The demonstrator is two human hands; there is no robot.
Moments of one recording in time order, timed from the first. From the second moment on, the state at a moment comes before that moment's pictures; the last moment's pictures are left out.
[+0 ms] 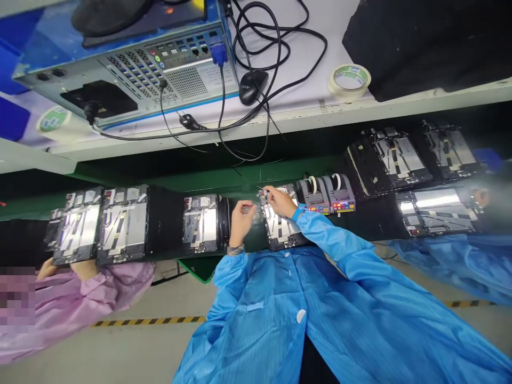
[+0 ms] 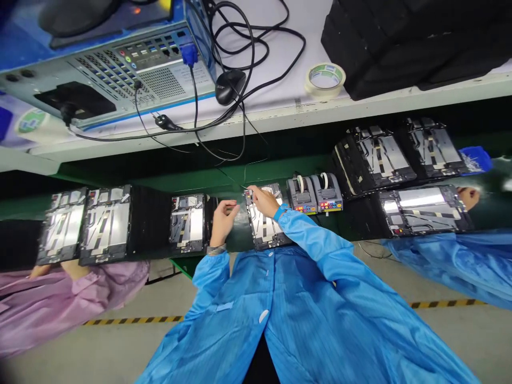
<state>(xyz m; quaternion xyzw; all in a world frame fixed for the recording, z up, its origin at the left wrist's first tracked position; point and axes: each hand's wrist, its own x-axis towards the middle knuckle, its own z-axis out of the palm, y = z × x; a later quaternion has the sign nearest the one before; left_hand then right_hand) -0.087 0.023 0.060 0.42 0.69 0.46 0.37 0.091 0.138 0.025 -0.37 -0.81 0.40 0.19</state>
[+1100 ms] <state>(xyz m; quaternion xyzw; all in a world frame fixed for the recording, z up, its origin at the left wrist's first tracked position) -0.052 0.059 -0.013 0.24 0.72 0.49 0.44 0.084 0.151 0.035 -0.30 -0.86 0.36 0.19</state>
